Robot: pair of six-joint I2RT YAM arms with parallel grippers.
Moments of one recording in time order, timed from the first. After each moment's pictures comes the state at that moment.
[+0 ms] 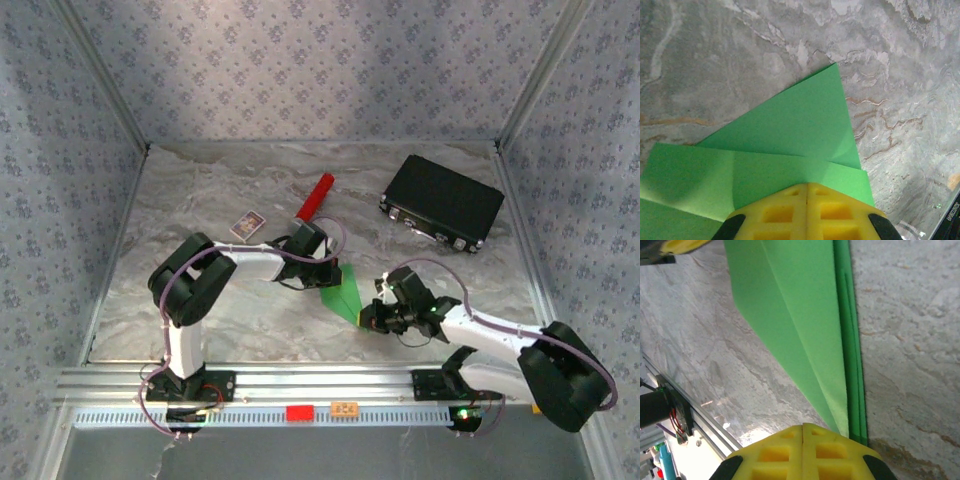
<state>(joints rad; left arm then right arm) -0.79 1.89 0.99 -0.06 0.42 -0.76 0.68 1.12 0.30 -0.10 -0.48 0.87</state>
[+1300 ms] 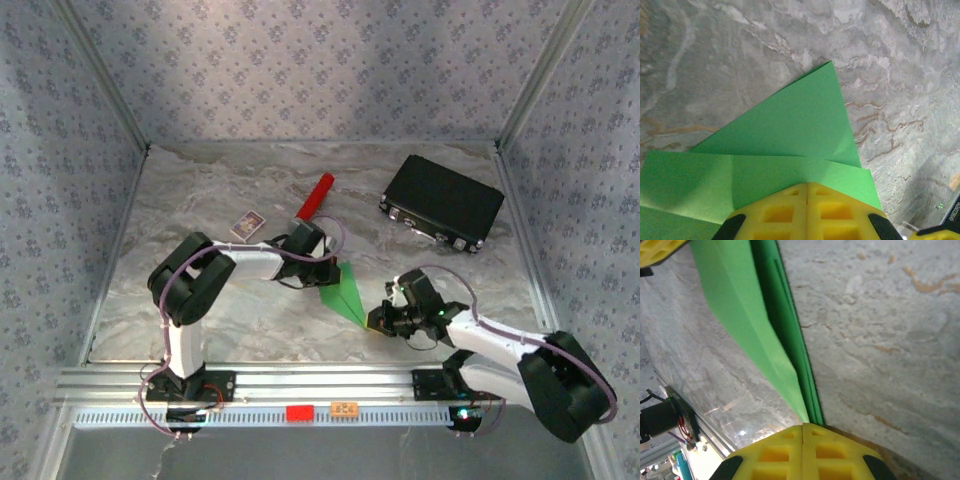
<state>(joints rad) -0.77 1.89 0.99 -0.06 0.43 -0.73 0.58 1.04 0.23 -0.11 -0.53 0.90</state>
